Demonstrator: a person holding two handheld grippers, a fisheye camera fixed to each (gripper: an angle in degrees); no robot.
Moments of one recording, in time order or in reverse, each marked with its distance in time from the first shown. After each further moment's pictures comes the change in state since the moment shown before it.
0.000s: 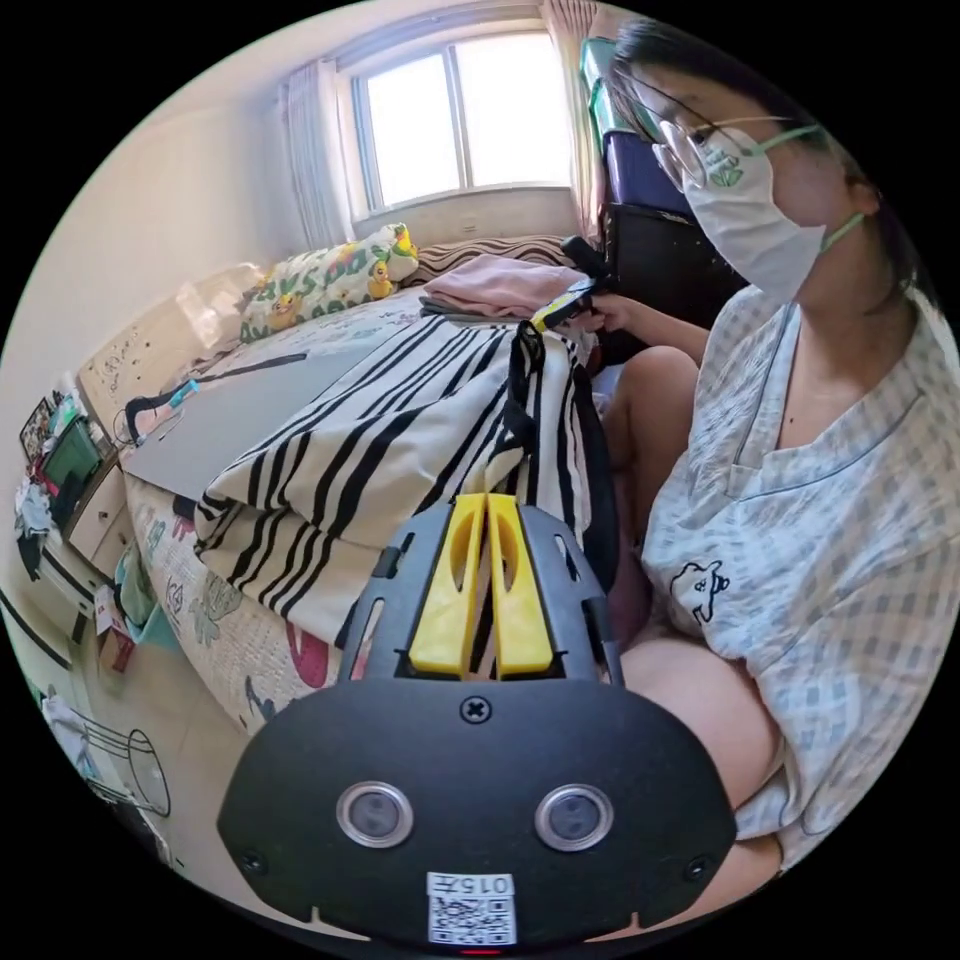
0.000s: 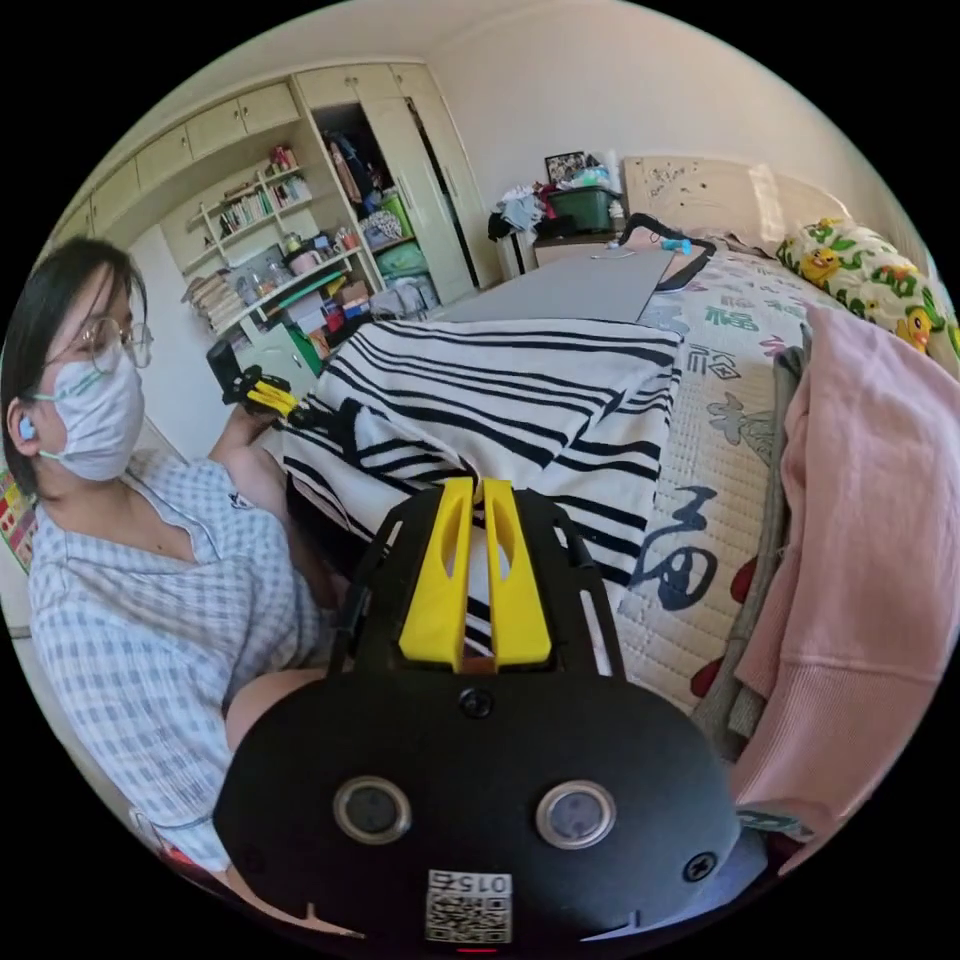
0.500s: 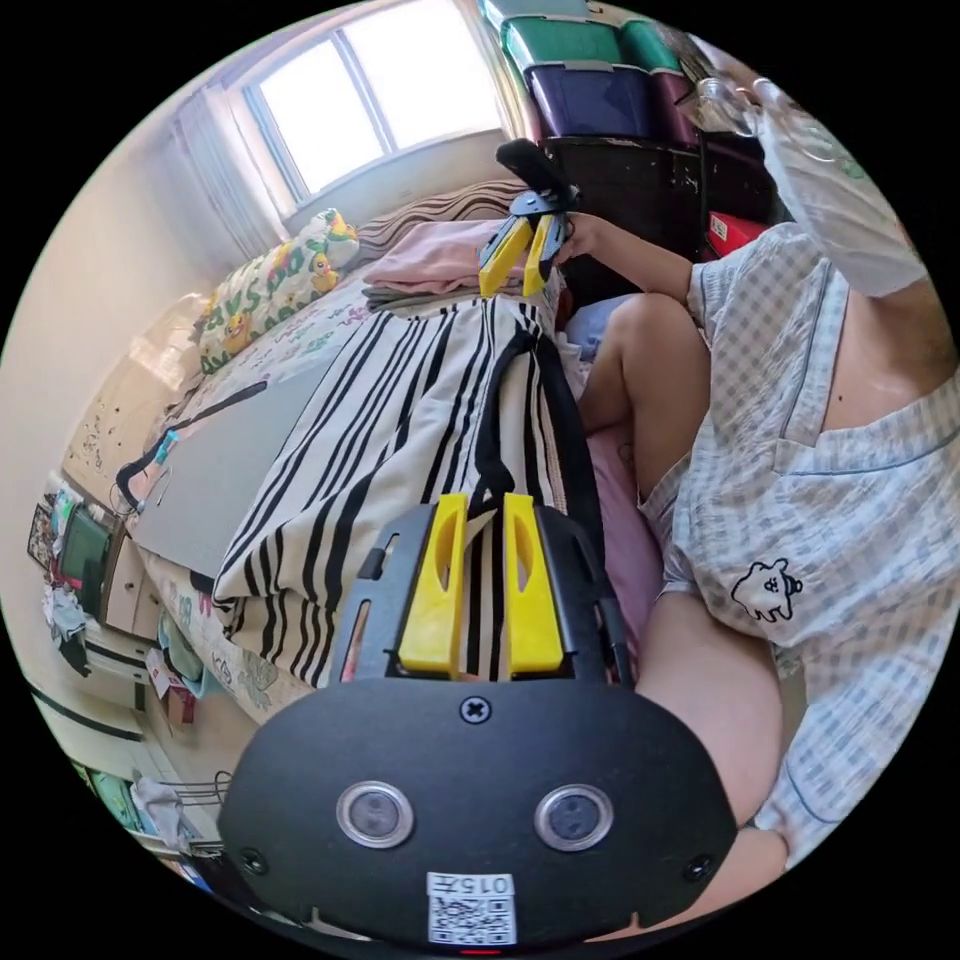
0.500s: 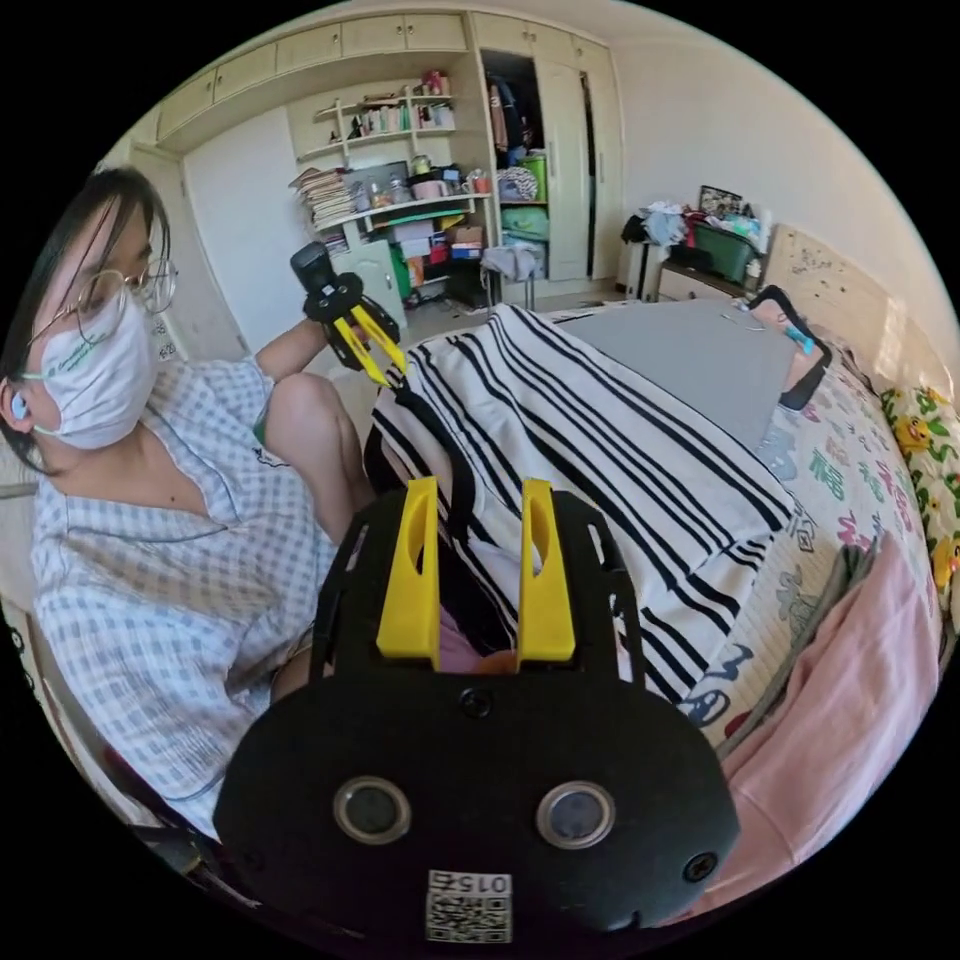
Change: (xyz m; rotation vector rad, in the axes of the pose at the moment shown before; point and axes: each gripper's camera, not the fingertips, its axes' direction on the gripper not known) left arm 0.055 -0.105 0.031 -0.205 -0.042 0.207; right arm -0.090 0.055 0.059 -0.188 -0.012 -0.421
